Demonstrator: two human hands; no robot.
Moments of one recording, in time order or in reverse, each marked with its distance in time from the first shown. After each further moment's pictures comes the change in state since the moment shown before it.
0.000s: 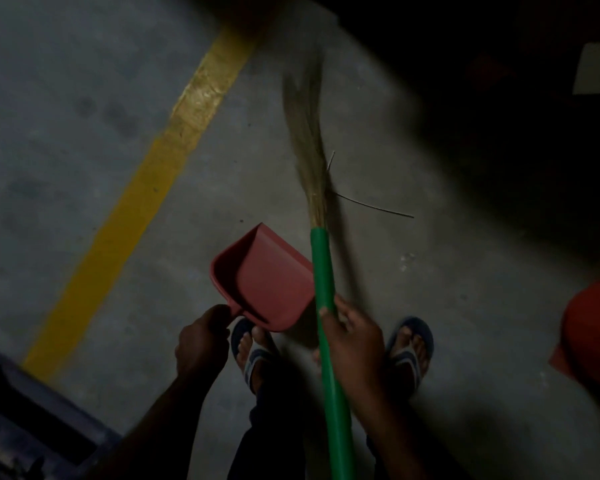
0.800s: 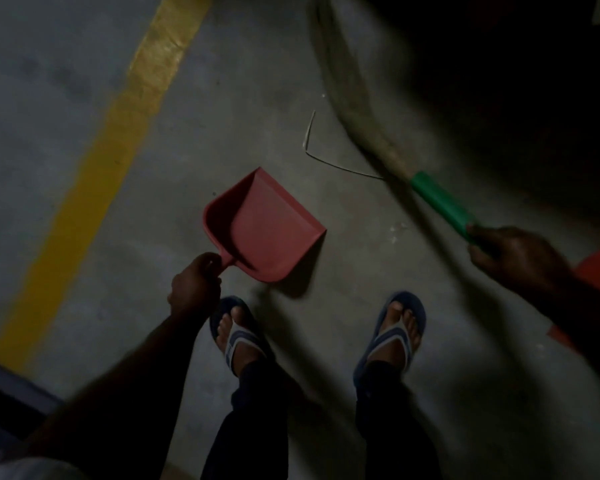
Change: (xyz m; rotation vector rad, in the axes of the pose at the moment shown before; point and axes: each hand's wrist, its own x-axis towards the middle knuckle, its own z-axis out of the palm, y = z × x) left_hand 0.073 0.030 0.044 0.058 0.027 -0.019; right_hand 0.189 0.013 -0.246 -1.234 0.068 -0.480
